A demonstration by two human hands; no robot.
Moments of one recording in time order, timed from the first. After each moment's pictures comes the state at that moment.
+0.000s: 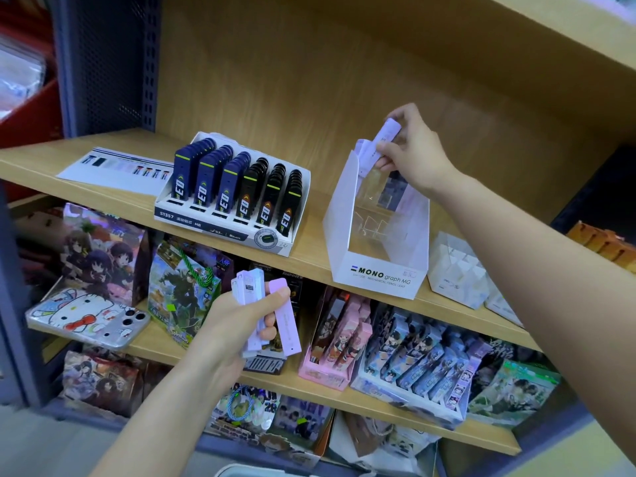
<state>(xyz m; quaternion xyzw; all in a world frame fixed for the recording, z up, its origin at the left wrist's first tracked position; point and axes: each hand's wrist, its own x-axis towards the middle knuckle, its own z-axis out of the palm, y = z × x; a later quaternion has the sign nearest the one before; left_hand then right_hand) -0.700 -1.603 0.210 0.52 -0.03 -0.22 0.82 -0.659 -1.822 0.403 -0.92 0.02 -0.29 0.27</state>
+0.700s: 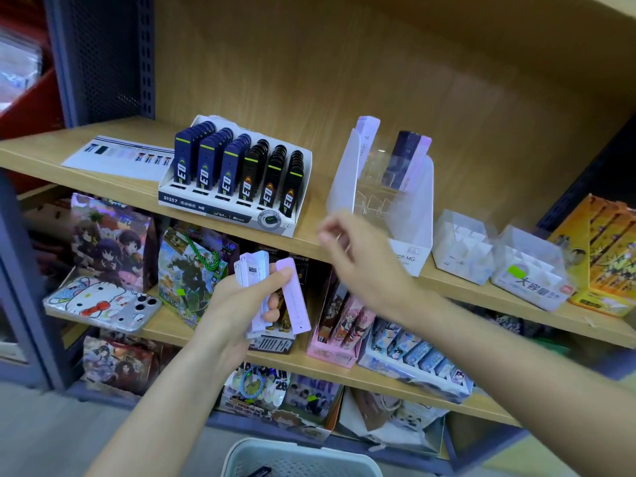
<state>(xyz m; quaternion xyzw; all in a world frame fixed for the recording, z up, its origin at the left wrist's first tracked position) -0.705 -1.600 0.210 0.52 -0.02 -0.21 0.83 -0.747 -1.747 0.285 -0.95 -0.07 -0.22 0.23</state>
